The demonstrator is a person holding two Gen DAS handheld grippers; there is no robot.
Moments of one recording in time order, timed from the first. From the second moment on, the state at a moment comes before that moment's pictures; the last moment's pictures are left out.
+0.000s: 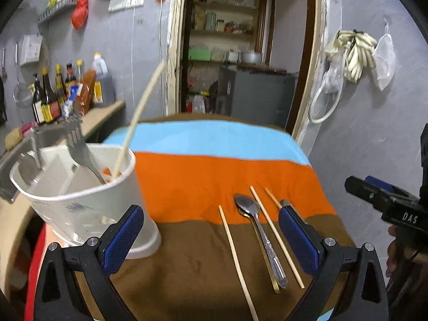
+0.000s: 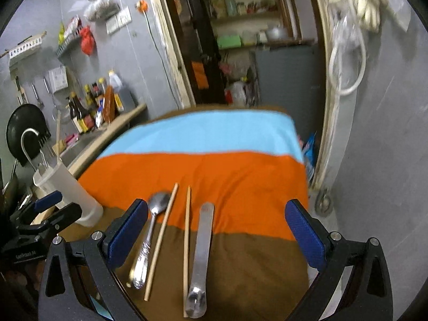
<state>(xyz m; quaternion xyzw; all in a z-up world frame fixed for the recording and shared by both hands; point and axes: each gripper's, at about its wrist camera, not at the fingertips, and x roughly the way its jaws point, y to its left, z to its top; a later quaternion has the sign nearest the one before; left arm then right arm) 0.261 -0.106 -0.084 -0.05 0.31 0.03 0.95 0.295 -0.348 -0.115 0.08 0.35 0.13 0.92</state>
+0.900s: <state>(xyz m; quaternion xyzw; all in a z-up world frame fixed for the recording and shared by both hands) 0.322 -0.109 -0.166 -0.13 0.46 -0.03 0.88 0.361 -0.304 -0.209 0.08 0.50 0.25 0.83</state>
